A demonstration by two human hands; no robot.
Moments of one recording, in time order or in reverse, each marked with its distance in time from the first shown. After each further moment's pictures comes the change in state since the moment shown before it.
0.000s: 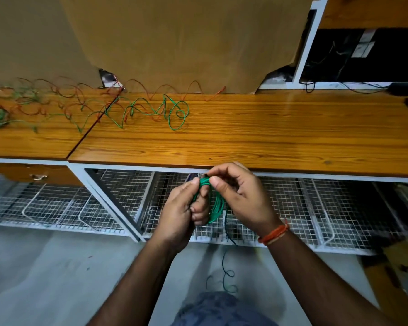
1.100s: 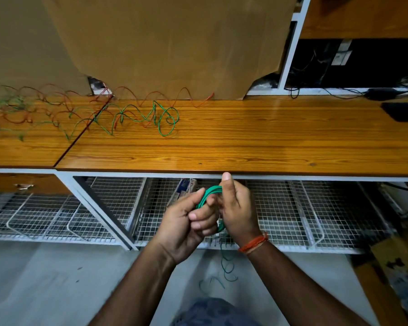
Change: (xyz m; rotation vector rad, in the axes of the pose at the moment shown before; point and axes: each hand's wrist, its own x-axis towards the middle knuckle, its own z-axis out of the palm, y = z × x) left_hand -0.005 0.000 0.026 -0.319 -0.079 -0.281; right_hand -0.021 0.010 0.019 0.157 0.276 0.189
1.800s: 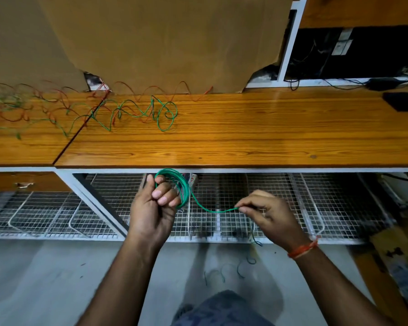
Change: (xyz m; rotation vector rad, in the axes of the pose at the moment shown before) left_hand -0.001 0.030 -0.037 -0.194 0.323 0.366; right_hand -0.011 0.033 -0.094 -0.441 -0.317 -0.163
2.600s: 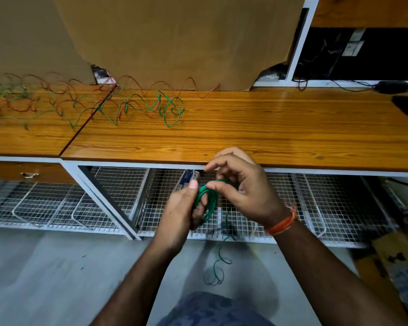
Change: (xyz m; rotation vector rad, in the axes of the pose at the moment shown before) left_hand -0.027 -0.027 0.003 0.799 -0.212 0.095; right_hand 0.061 -0.088 0.014 0.142 -0.031 -0.251
